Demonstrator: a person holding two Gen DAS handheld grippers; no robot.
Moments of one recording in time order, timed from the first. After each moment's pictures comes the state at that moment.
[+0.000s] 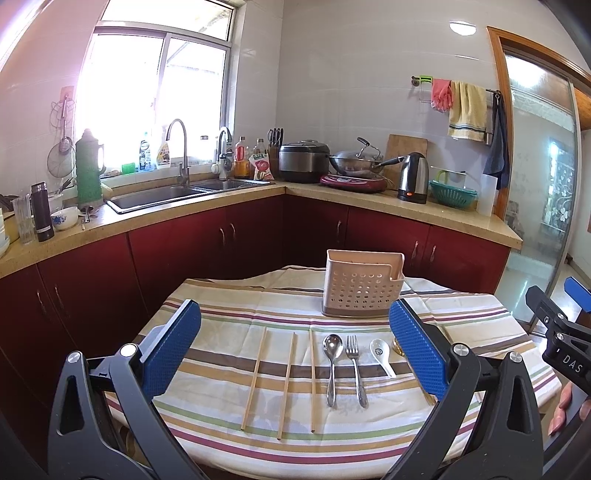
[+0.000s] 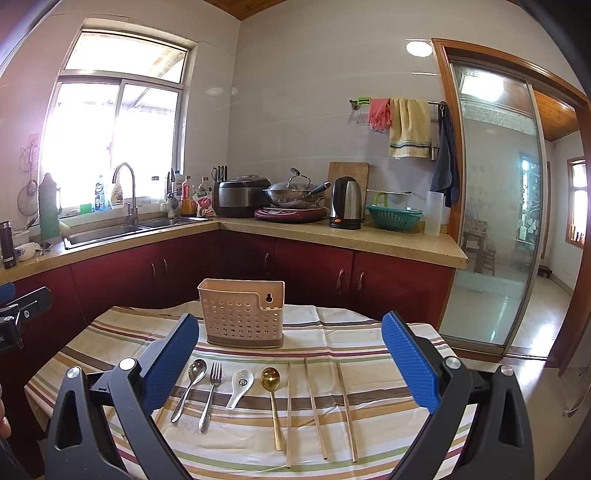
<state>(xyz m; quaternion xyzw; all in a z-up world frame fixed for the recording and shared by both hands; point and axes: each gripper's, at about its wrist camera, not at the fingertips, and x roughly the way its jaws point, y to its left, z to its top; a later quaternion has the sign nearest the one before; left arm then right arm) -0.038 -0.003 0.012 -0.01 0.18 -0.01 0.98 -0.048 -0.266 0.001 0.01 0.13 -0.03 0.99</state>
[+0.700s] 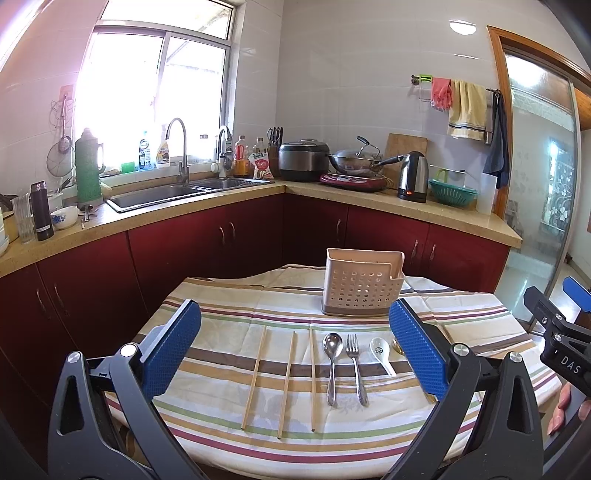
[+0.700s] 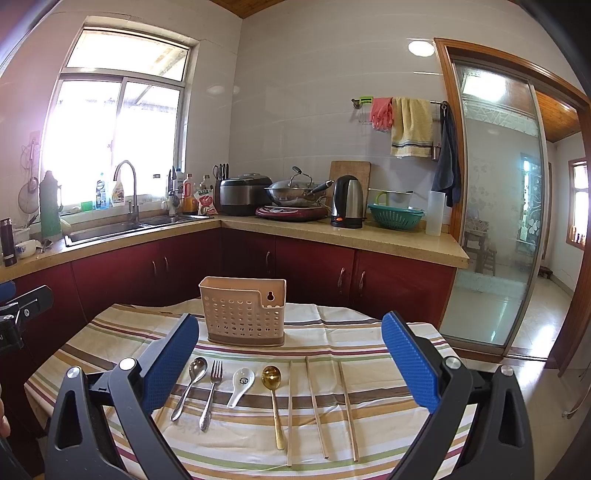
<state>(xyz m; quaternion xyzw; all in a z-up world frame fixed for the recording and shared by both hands) -0.038 -0.004 0.010 -0.01 0.18 -0.01 0.98 -0.046 -0.262 -0.007 0.00 0.13 -0.03 0.99</state>
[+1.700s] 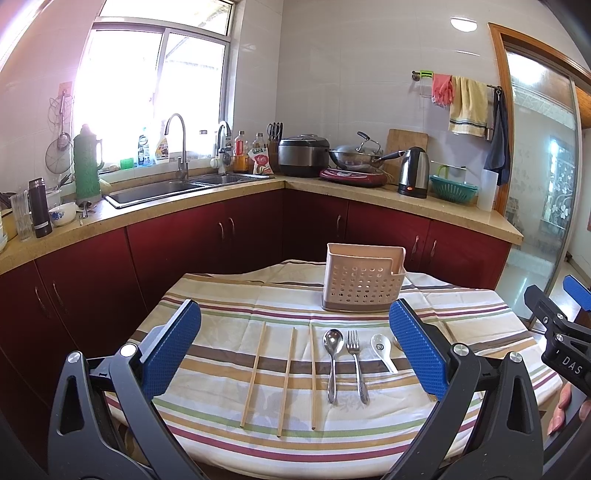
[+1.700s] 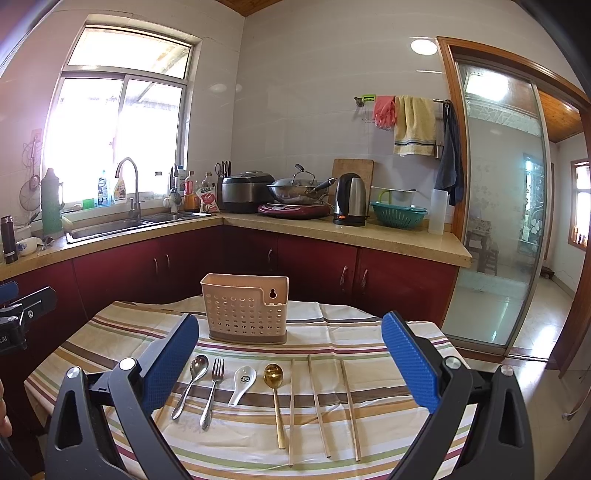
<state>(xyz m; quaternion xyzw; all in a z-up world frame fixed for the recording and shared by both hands) -0.034 -0.003 0.001 -0.01 0.19 -0.01 0.98 -0.043 -0.259 -0.012 0.00 0.13 -0.03 0.99</state>
